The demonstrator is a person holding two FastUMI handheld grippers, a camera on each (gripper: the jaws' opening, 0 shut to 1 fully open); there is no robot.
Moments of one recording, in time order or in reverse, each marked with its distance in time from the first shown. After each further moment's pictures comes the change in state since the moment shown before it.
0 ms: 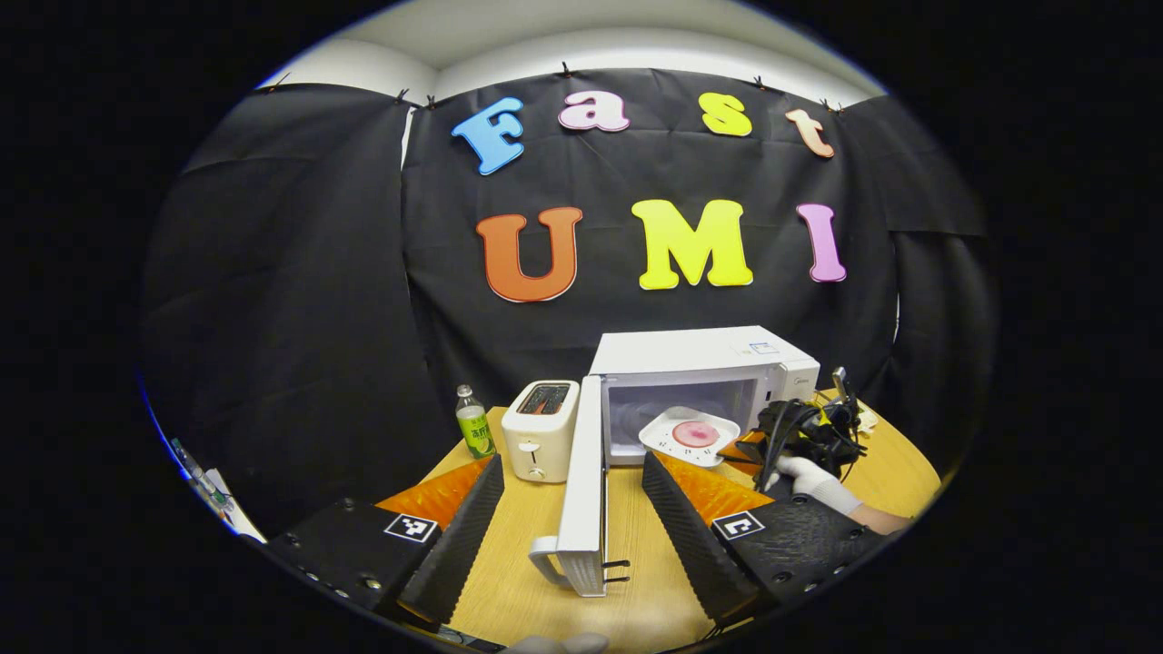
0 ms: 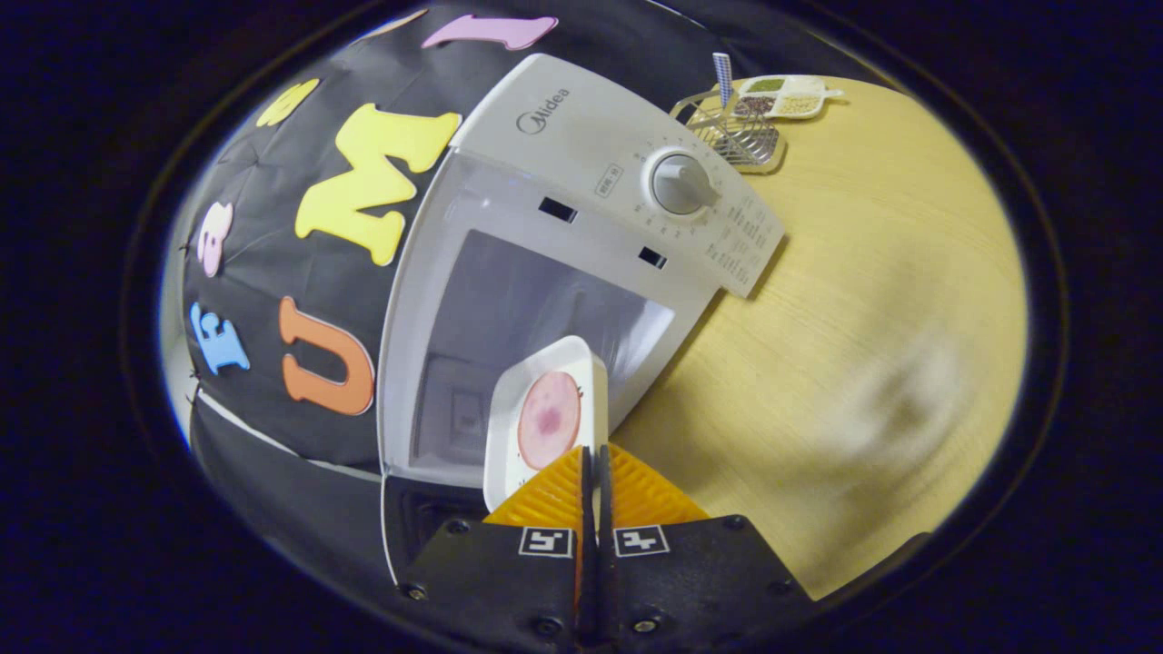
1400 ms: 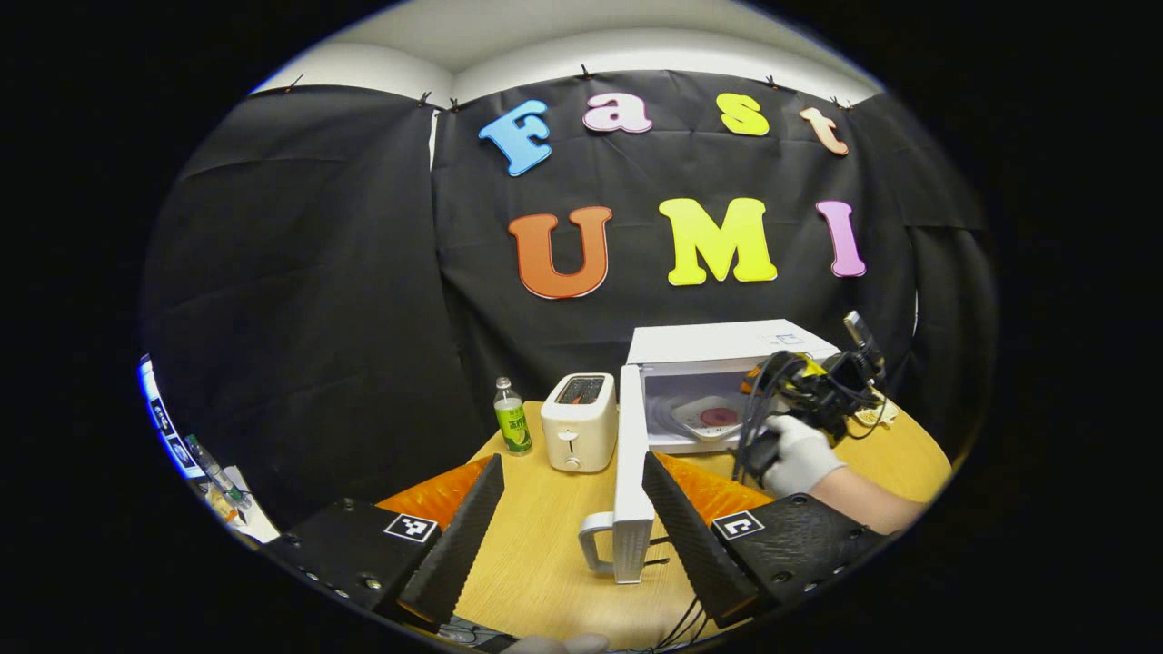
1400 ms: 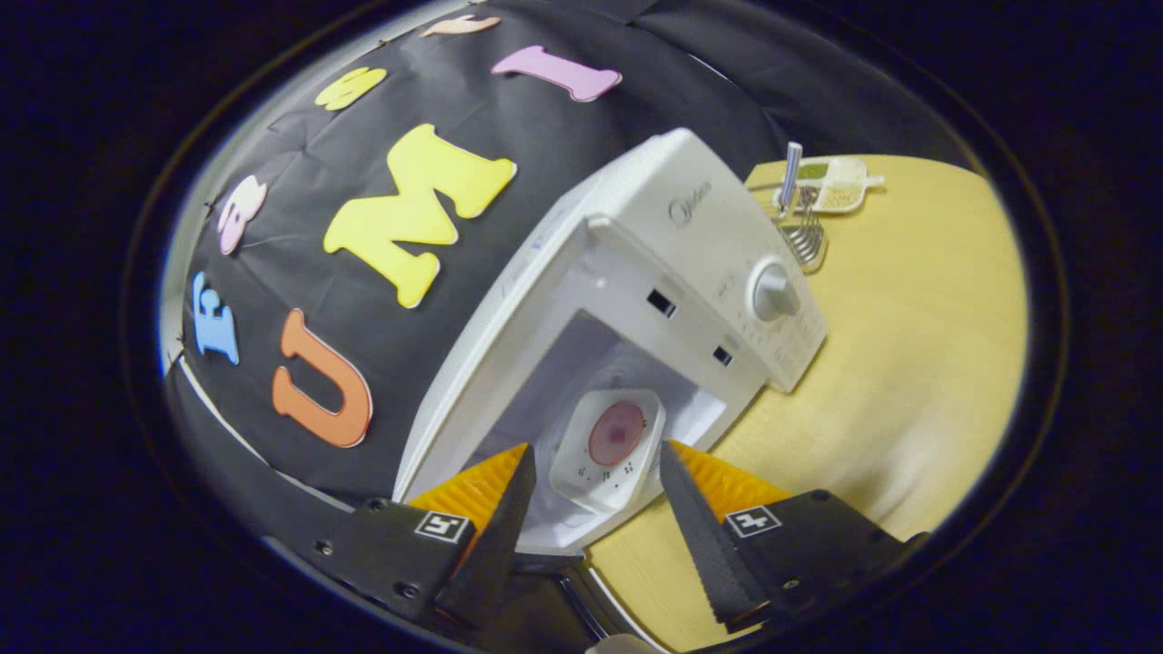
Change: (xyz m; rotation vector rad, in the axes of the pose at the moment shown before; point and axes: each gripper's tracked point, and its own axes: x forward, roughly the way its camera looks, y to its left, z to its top) left arm -0.034 0.043 -0.012 0.003 -0.008 0.093; right arm -0.027 0.059 0.051 -0.217 -0.252 0.013
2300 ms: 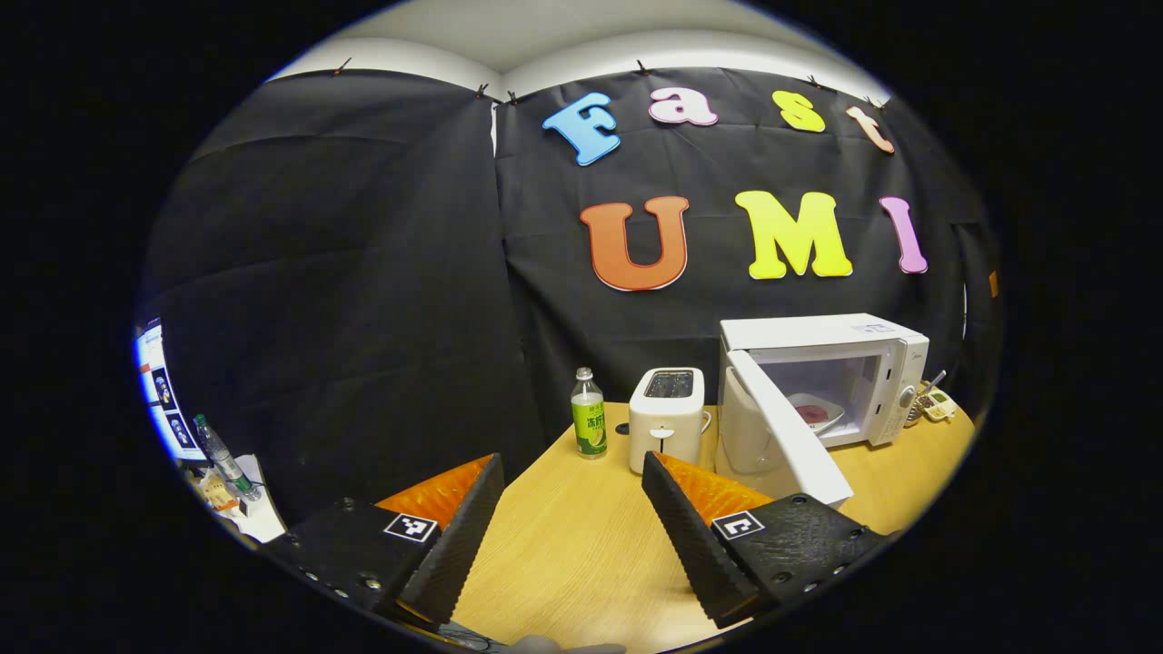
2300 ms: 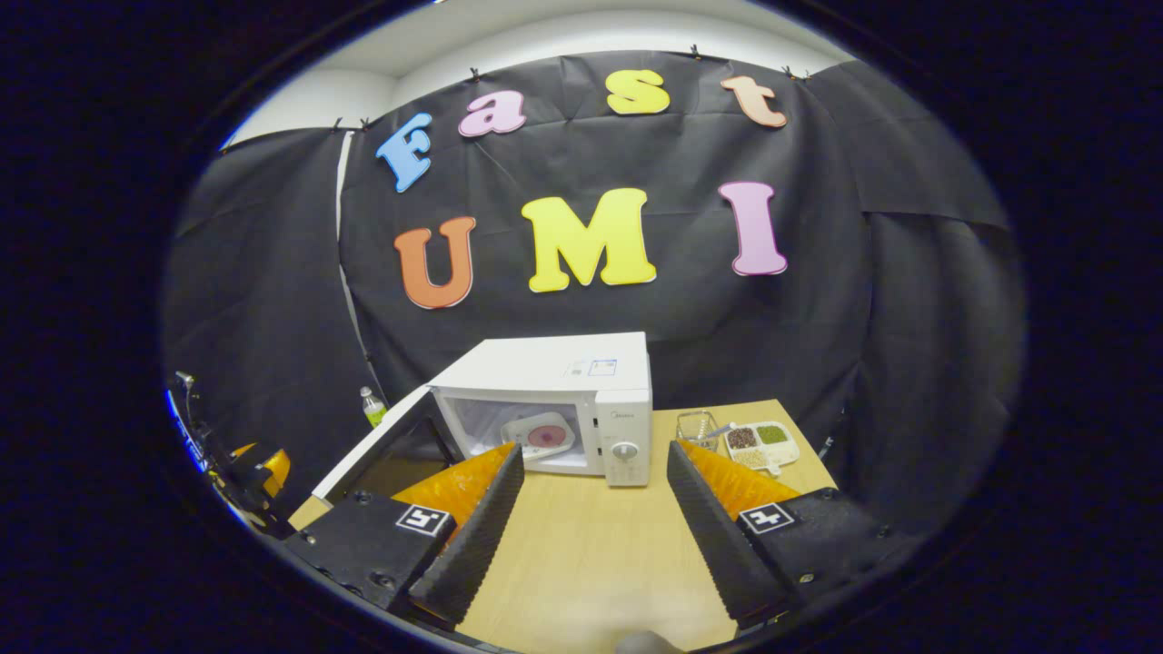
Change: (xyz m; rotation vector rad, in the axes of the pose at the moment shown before) left arm 0.058 0.098 -0.057 -0.035 -0.018 0.170; right arm -0.285 -0.027 0.136 -0.861 -0.015 0.103
